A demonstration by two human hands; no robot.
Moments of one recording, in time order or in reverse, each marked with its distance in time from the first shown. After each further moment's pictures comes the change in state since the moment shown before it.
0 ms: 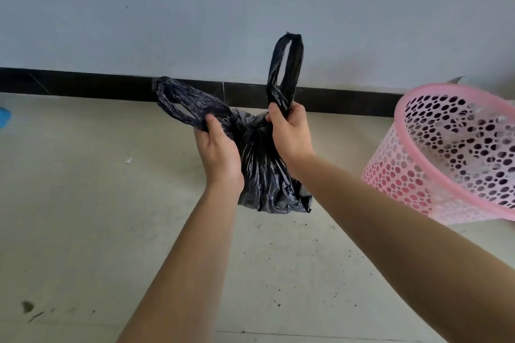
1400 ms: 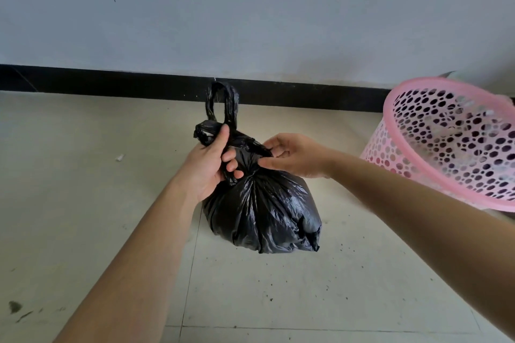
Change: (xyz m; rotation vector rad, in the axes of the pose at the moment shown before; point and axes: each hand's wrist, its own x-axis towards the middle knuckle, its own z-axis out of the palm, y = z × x) left_hand 0.011 0.000 -0.041 0.194 -0.582 -0.410; right_hand -0.012 -0.001 -0.068 -0.712 -0.699 0.032
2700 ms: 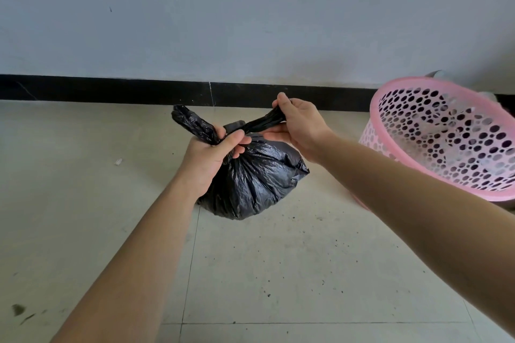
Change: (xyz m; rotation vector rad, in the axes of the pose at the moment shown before) left_hand -0.005 0.003 0.009 0.206 -0.014 0.342; right_hand -0.002 -0.040 -0.016 0.898 0.434 0.034
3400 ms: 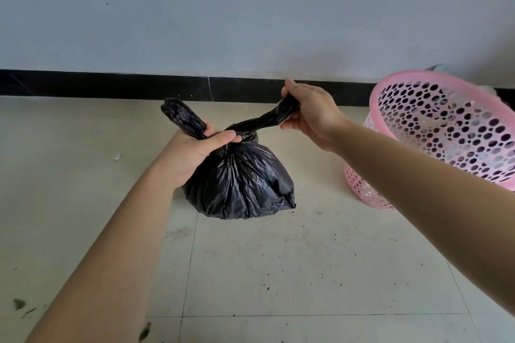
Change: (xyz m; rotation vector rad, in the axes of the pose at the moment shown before) left_hand -0.005 0.024 -0.020 0.176 -0.109 -0.091; right_hand -0.007 -0.018 -0.018 -0.081 -0.113 -0.065
